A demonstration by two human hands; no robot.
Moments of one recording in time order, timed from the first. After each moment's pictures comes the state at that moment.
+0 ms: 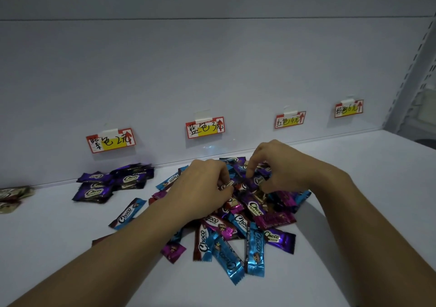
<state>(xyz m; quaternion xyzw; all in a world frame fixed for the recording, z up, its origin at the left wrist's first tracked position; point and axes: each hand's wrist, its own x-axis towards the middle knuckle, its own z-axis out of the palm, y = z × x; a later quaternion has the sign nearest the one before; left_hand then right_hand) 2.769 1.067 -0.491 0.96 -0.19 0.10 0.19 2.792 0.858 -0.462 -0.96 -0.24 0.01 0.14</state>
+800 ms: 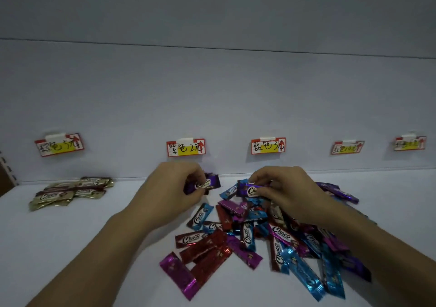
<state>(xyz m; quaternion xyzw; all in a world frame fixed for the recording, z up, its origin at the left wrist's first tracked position) 2.723 1.240 -0.471 0.94 -0.14 0.20 0.23 2.774 0.963 -0.473 -0.89 -0.31 -0.07 0.32</state>
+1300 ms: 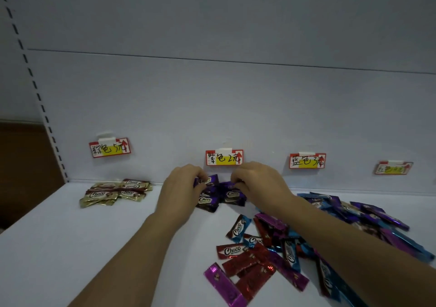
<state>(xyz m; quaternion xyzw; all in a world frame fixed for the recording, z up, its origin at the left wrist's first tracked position) 2.763 1.299 -0.511 0.92 0.03 0.27 0.28 2.824 1.097 -0.481 -0.89 -0.38 -0.22 0.07</state>
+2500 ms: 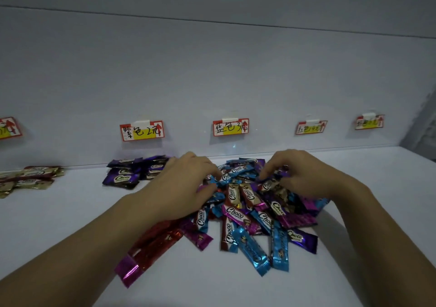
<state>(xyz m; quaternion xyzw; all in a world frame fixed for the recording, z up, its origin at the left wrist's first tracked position) 2.742 1.149 -0.480 0.96 -0.25 0.12 0.10 2.783 0.872 -0.458 -0.95 -0.25 0.01 0.20</state>
